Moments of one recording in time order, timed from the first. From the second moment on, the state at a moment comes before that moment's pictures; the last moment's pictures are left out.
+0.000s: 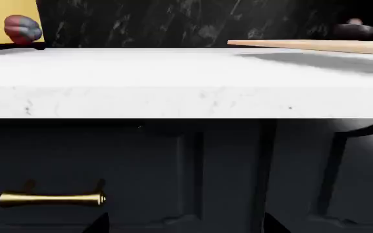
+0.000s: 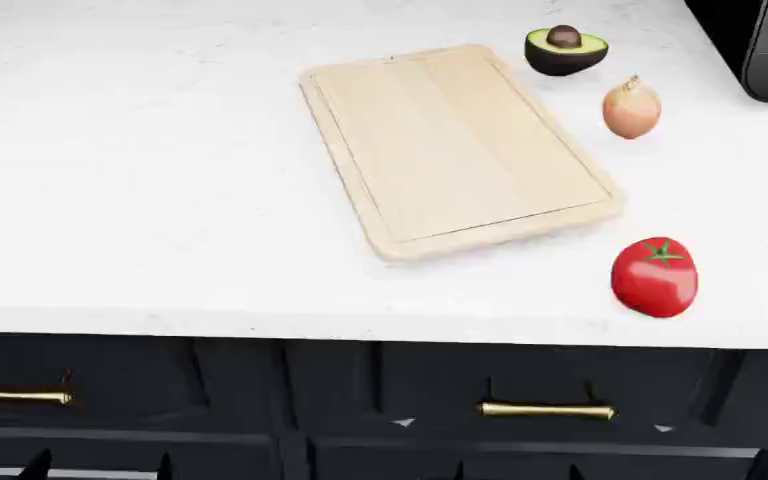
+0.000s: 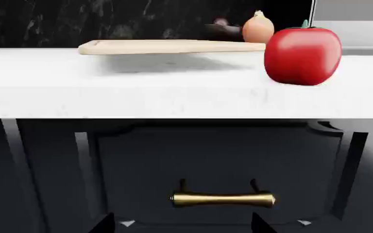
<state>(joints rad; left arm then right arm) 0.00 0.00 0.00 0.00 0.00 0.00 0.00 0.00 0.00 0.00 0.00 0.00 0.00 0.00</state>
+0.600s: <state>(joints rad) -0.04 -0.09 0.04 0.35 -0.07 -0.39 -0.10 0.05 0.06 -0.10 -0.31 -0.06 0.24 0.10</state>
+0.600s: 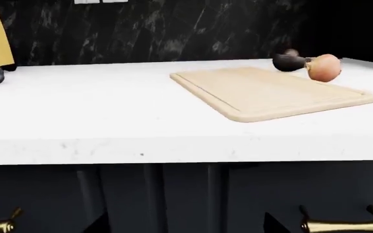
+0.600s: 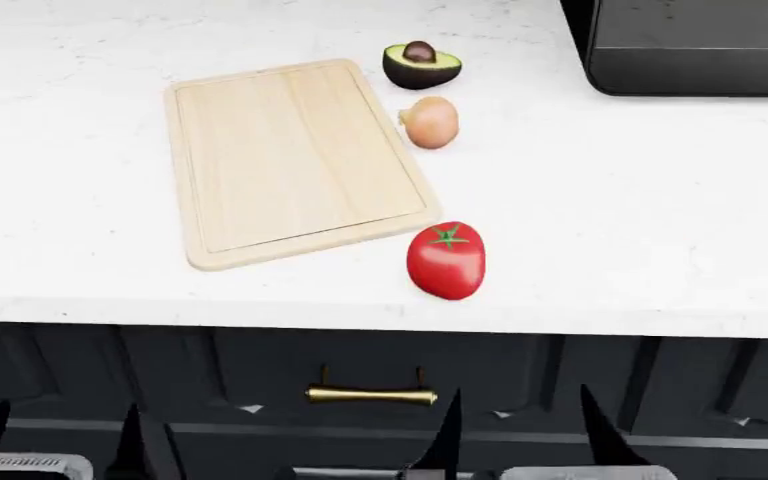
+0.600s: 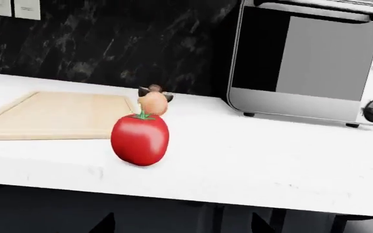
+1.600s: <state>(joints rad) -0.85 -0.30 0.00 0.85 -0.19 -1.47 -0.03 0.79 0.20 -0.15 -0.66 -0.19 1.08 0.04</state>
